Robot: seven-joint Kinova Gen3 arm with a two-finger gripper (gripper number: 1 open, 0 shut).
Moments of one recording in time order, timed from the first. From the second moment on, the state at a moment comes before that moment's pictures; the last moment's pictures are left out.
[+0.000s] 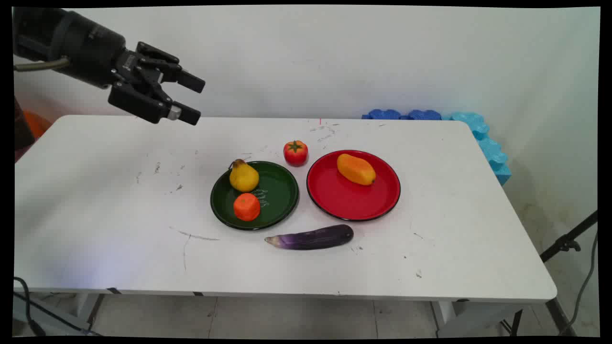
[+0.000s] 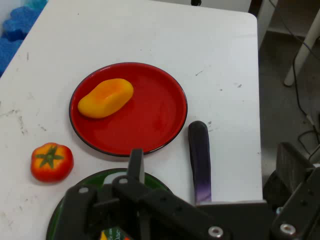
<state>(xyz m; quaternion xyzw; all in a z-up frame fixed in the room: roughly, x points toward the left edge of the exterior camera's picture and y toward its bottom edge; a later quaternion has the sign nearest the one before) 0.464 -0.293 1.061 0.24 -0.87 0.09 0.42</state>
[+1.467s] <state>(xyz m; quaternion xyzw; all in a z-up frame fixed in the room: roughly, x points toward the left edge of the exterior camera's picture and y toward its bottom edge) 0.408 -0.391 0.942 0.22 -0.95 0.05 0.20</state>
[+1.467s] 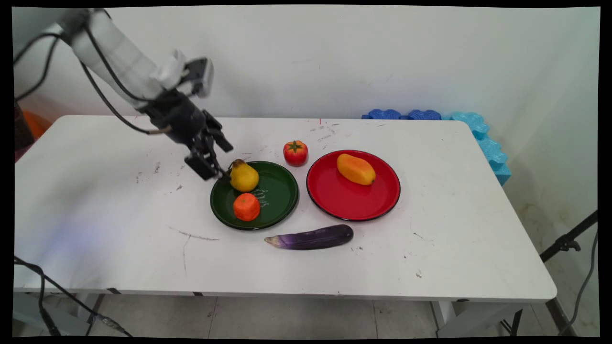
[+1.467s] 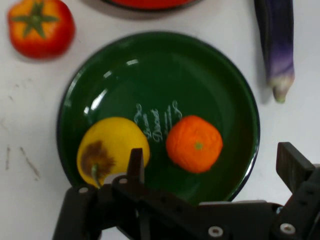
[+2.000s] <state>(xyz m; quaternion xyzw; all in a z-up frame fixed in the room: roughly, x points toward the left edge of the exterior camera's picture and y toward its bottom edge) 0.385 -0.409 0.876 0.19 -0.97 0.03 0.16</state>
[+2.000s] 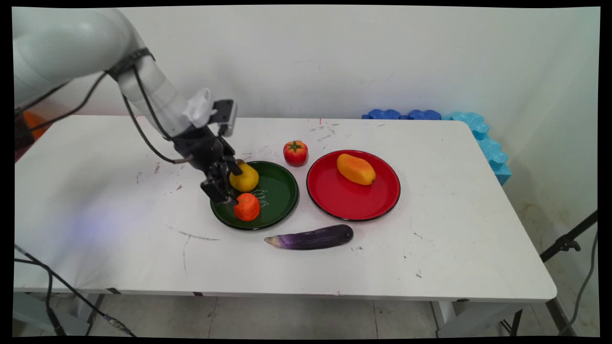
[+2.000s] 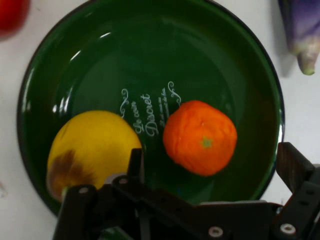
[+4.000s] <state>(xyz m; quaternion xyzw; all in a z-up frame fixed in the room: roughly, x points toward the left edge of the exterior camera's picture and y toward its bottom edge) 0.317 -0.407 0.900 0.15 -0.97 0.03 0.17</state>
